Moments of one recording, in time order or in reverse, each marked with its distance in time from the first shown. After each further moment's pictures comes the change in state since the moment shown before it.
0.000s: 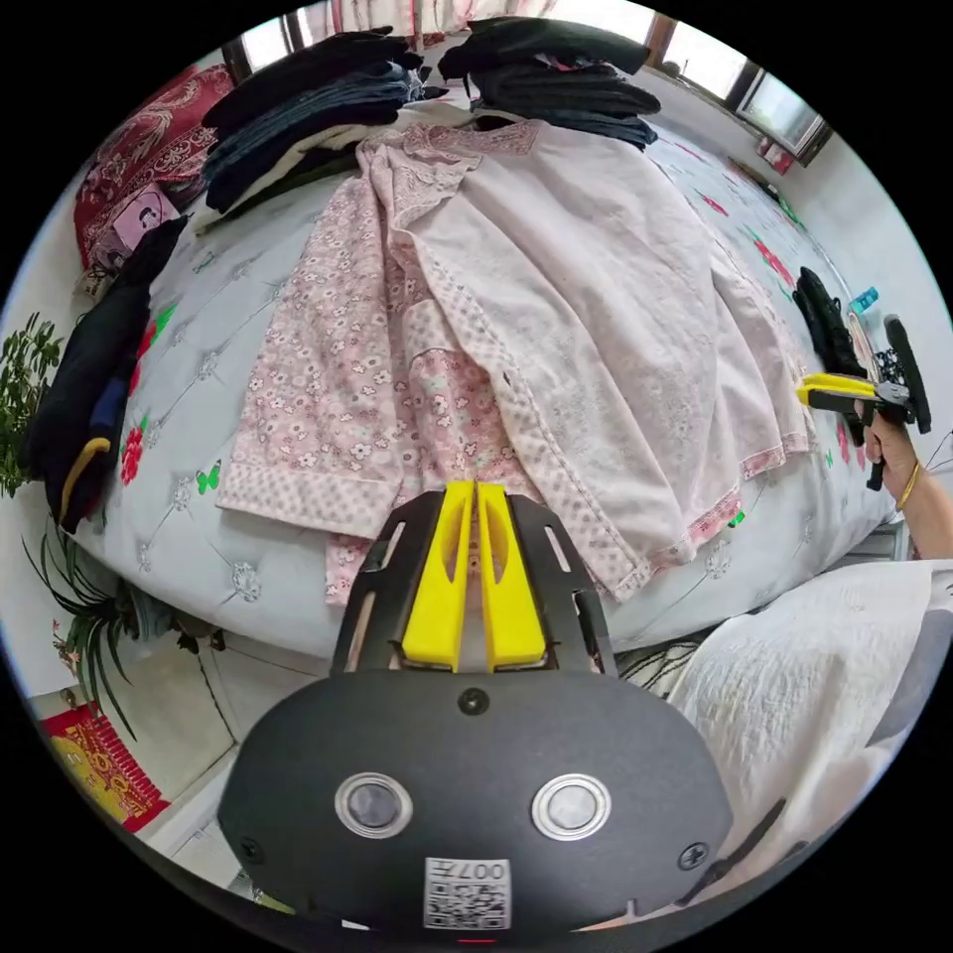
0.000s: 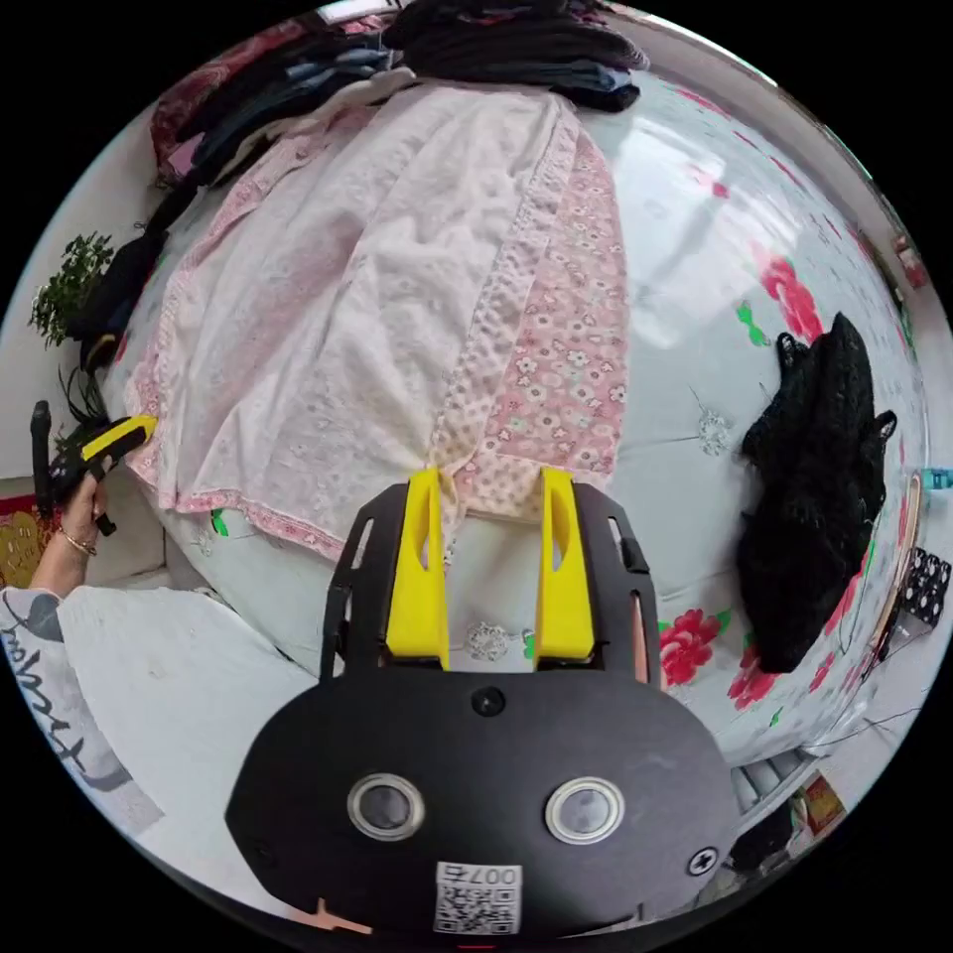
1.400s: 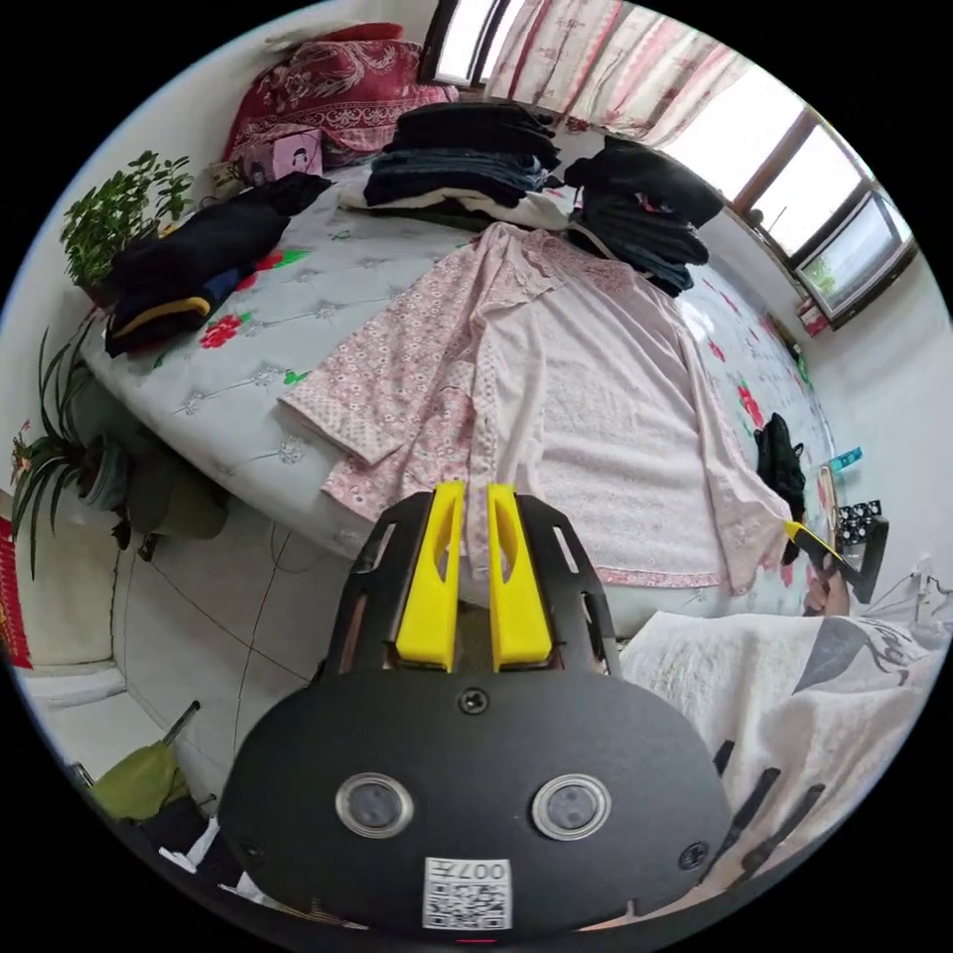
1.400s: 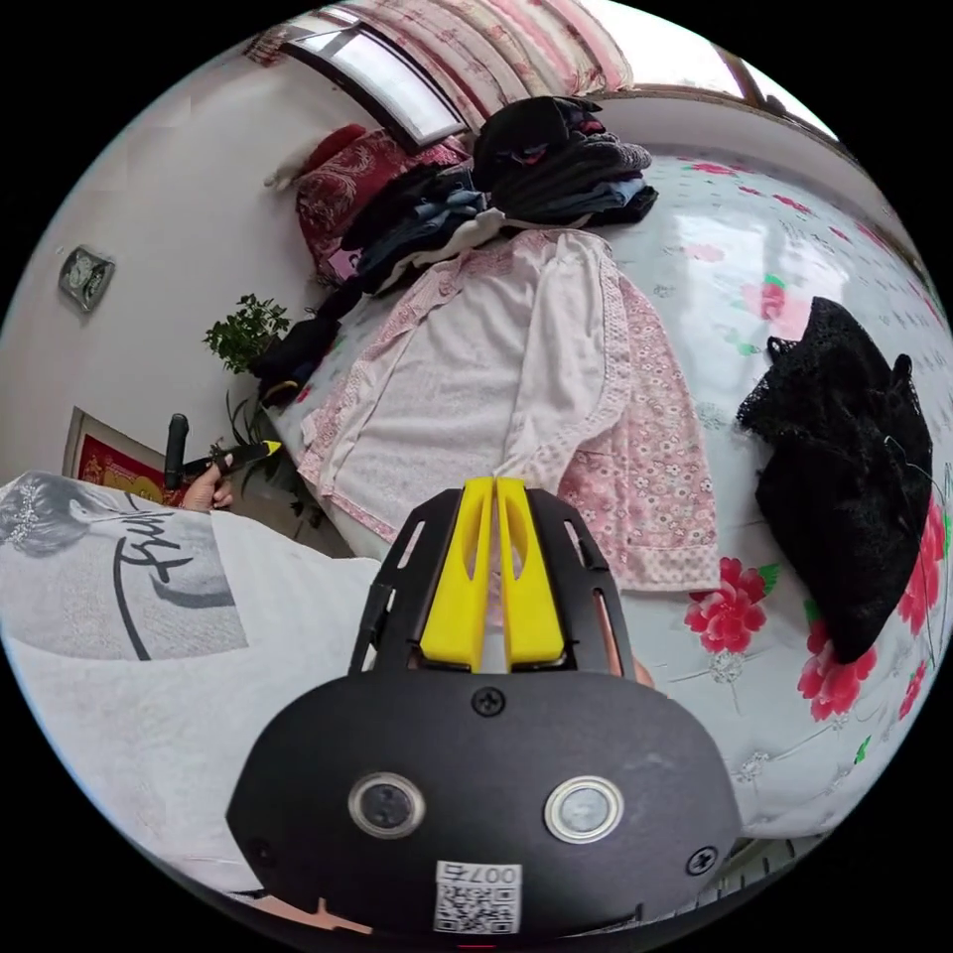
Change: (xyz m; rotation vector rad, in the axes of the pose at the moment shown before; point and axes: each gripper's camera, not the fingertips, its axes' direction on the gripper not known) left arm -0.041 0.166 0.003 0.257 0.178 -0.298; right arm 0.118 0.189 -0.041 0.343 -0.443 -0.073
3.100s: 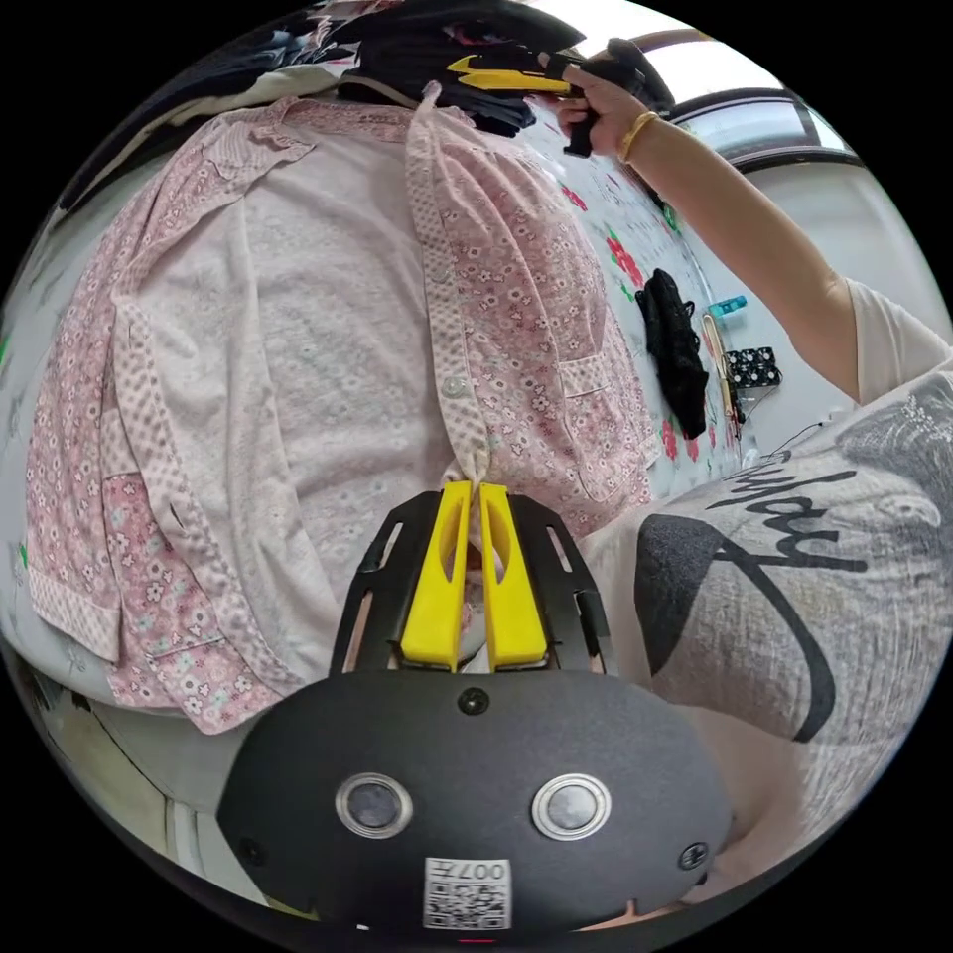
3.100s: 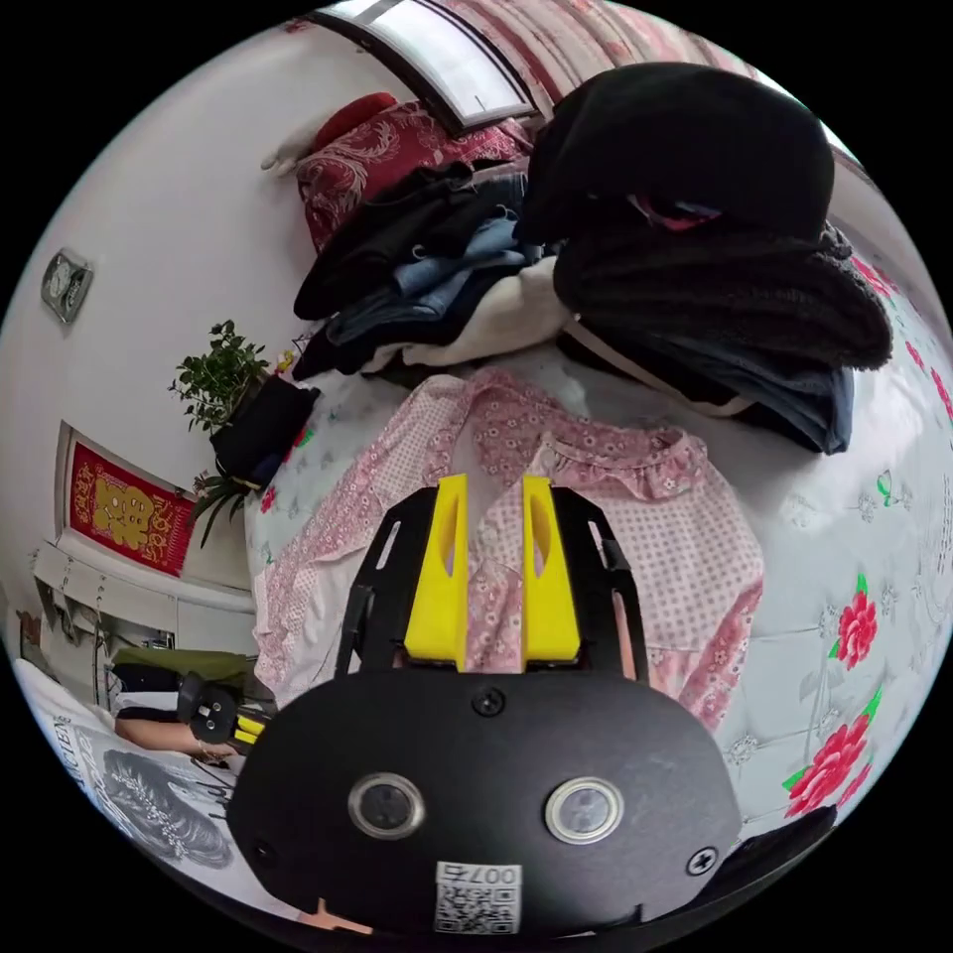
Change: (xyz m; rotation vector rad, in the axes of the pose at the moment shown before) left arm -0.025 -0.088 0.163 -0.407 0.367 0.274; right arm 0.046 -0.452 0.207 -0.076 -0.028 -0.151
